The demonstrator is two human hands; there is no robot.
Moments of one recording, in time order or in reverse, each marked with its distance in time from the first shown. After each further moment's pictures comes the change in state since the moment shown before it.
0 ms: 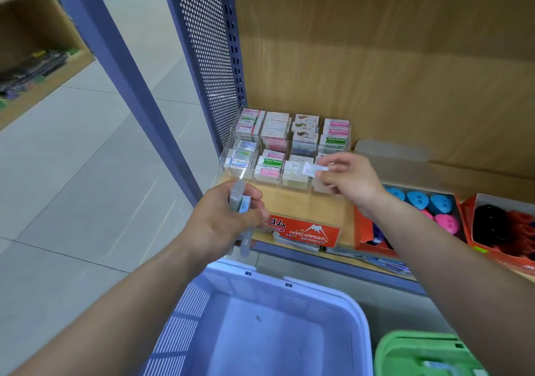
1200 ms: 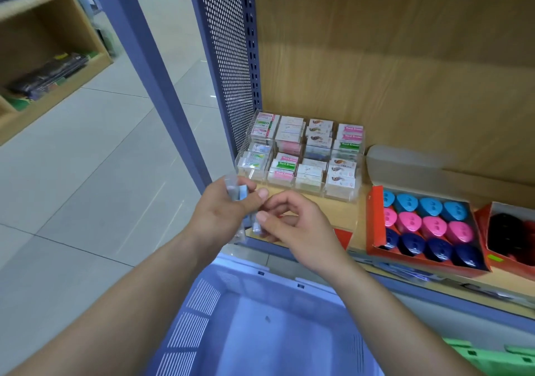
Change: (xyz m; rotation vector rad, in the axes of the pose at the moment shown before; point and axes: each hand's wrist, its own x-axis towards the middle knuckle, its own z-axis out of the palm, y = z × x) left_hand 0.007 -0.005 -0.019 -0.073 0.164 0.019; right_hand -0.090 -0.014 0.101 0.238 -0.249 -0.183
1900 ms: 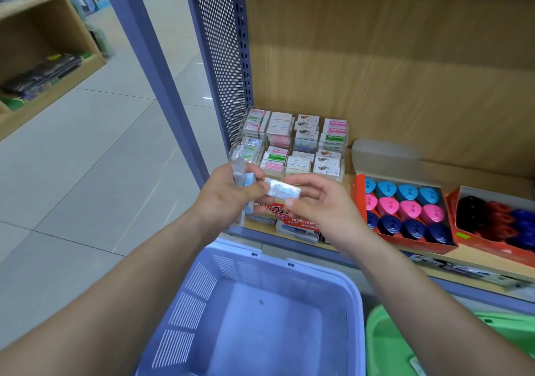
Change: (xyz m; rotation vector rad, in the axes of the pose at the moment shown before) left_hand -0.027 0.021 0.012 -0.079 -0.144 0.024; right_hand -0.034 -0.028 -0.042 0.045 0.043 0.042
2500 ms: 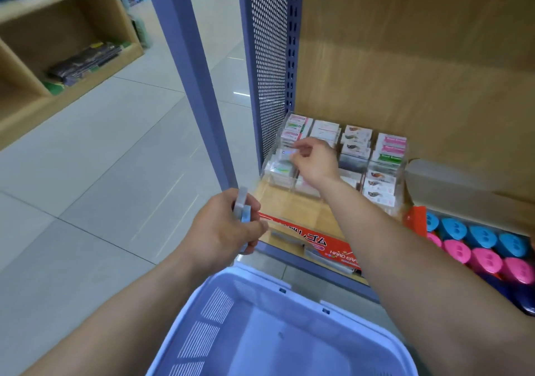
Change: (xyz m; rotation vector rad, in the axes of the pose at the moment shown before) left_hand 0.019 -0.028 -0.055 0.263 0.163 -0.069; right_hand 0.227 0.051 0.043 -0.582 0.196 -0.077
